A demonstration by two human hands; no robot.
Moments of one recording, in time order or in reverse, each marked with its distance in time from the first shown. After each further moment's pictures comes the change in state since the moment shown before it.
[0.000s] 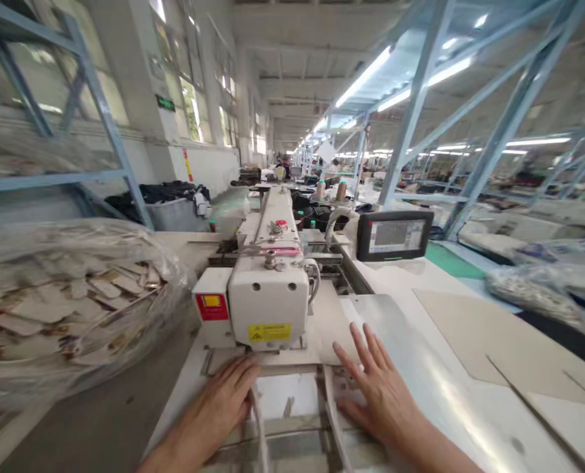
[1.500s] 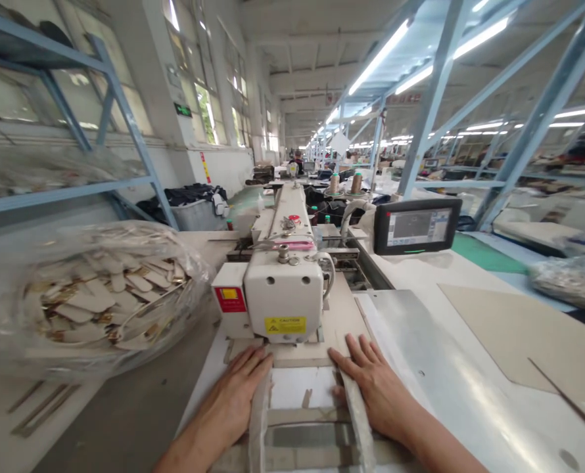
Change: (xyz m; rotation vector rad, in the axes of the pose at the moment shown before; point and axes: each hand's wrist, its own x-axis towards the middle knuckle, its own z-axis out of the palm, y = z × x) left_hand -0.034 -0.011 0.019 -0.084 -0.311 -0.310; right_hand 0.024 -0.016 0.015 0.157 -0.494 0.148
